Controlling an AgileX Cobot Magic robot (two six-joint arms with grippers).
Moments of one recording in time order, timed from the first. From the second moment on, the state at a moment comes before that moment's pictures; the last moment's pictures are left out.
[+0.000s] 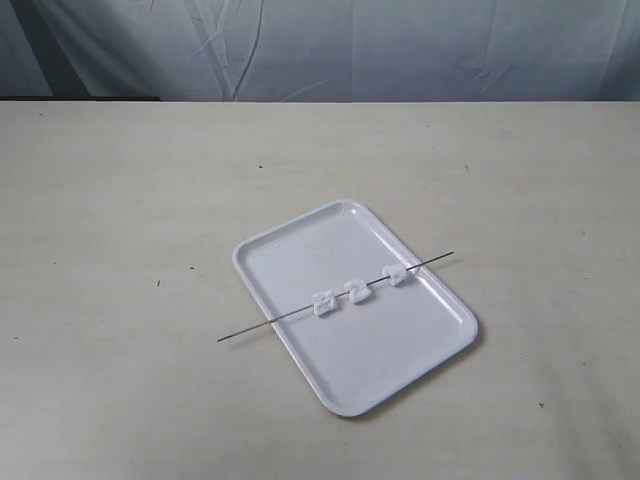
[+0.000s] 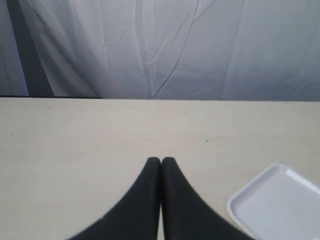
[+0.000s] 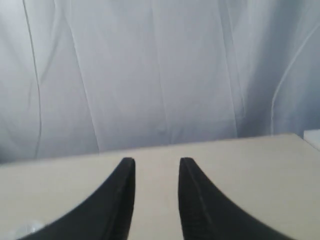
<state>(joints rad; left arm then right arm) -0.05 0.41 -0.40 -0.36 0.33 0.25 -0.01 0.01 0.00 0.15 0.06 -0.02</state>
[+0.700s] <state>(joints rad) -0.05 0.77 -0.64 -0.92 0.55 0.98 -0.01 0.05 -0.19 0.22 -0.14 0.26</state>
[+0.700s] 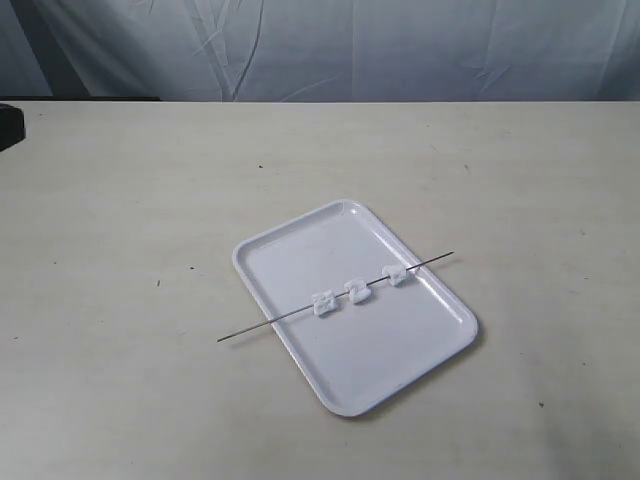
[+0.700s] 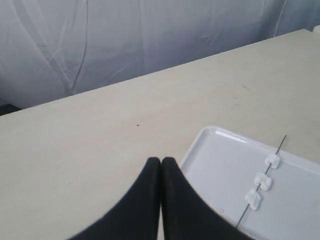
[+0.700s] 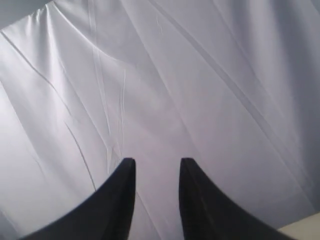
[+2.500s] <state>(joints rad) -0.56 1.99 -1.12 -0.57 0.54 0.87 0.06 0.71 -0.55 0.61 0.60 -0.41</state>
